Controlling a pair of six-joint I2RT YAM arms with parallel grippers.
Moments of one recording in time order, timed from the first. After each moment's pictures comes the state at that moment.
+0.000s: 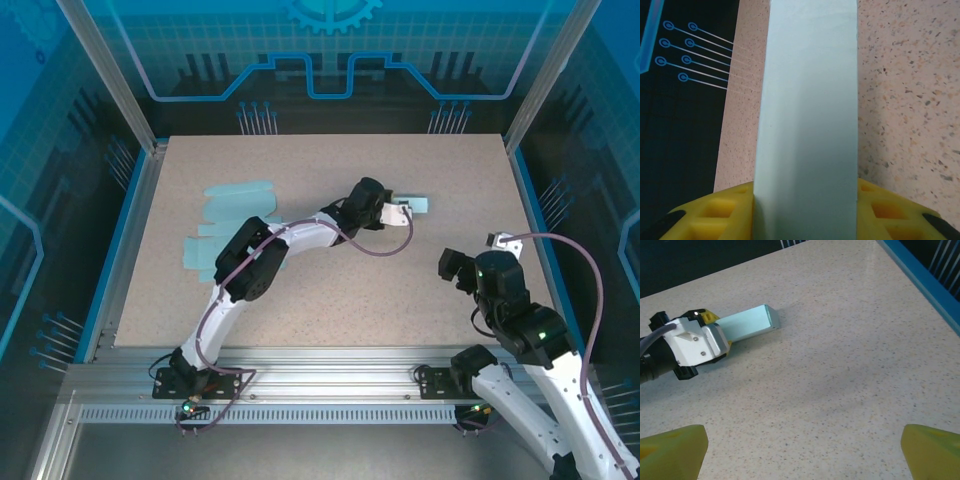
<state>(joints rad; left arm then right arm) -0.74 2.33 1.73 0.10 -0.02 1.02 0.41 0.51 0.85 -1.00 0.47 0.57</state>
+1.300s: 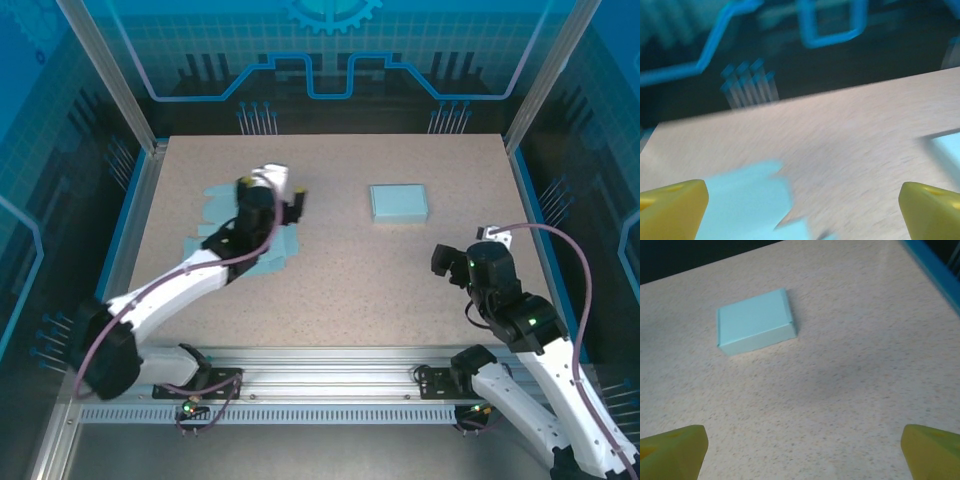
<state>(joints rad) -0.55 1.26 0.89 0.00 -0.54 -0.12 0.41 0.60 0.84 -0.92 0.40 0.53</state>
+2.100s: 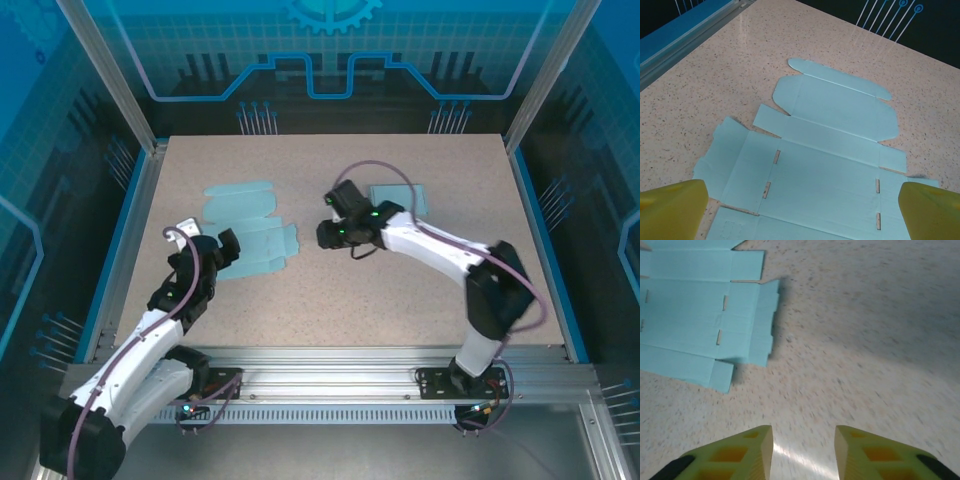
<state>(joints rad) -0.27 0.80 0.48 -0.24 -0.50 -0.56 0.72 1.77 1.37 -0.59 -0.03 0.50</state>
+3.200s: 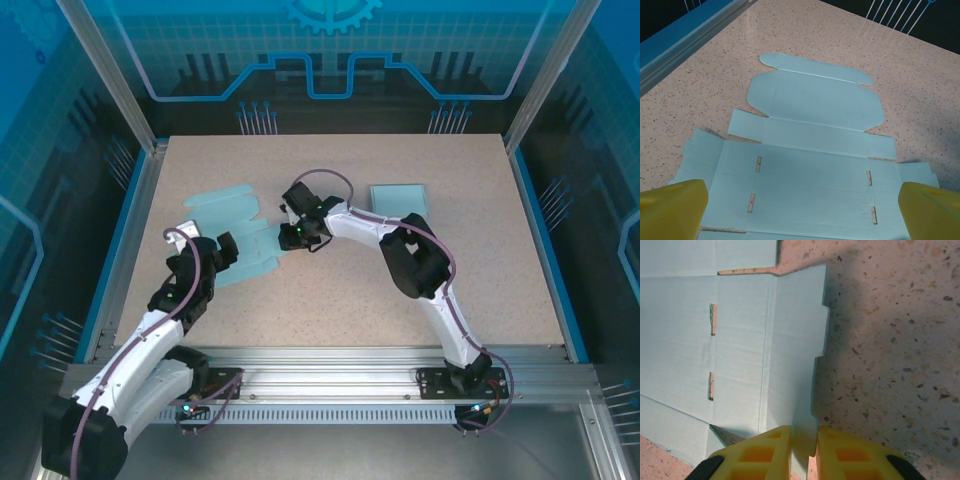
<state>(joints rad) -0.25 0.80 0.46 -0.24 -0.50 -0.53 0.75 2.31 1.79 -0.55 -0.25 0.48</state>
